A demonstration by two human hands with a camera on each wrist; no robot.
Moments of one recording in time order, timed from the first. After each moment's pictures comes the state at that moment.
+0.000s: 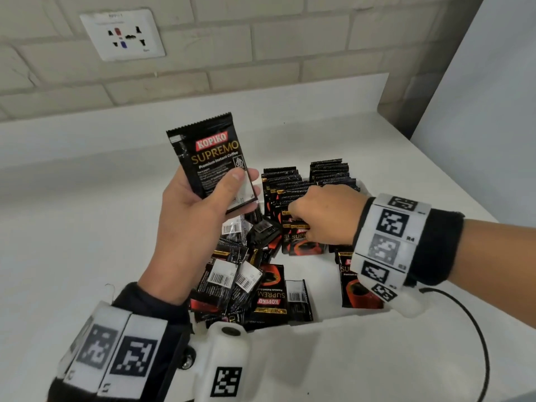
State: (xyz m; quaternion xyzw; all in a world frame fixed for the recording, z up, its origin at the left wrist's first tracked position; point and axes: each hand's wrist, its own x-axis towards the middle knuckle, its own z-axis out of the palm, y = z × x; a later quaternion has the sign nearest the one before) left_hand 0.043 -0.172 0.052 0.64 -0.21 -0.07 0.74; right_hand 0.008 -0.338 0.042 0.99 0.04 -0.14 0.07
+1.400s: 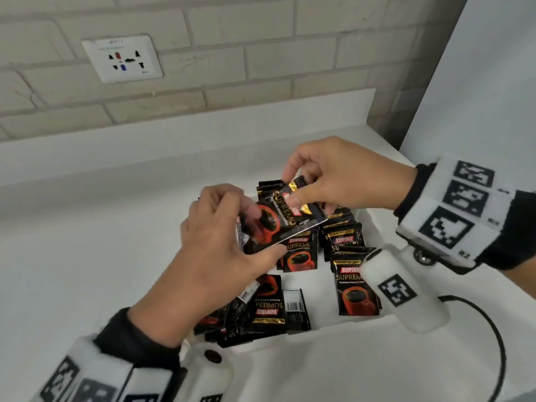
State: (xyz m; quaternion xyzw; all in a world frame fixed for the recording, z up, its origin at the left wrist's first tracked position) left_hand 0.028 -0.159 0.053 0.86 -0.34 -0.04 0.38; right_hand -0.006 -0.347 0.103 0.93 -0.05 -0.01 -0.38
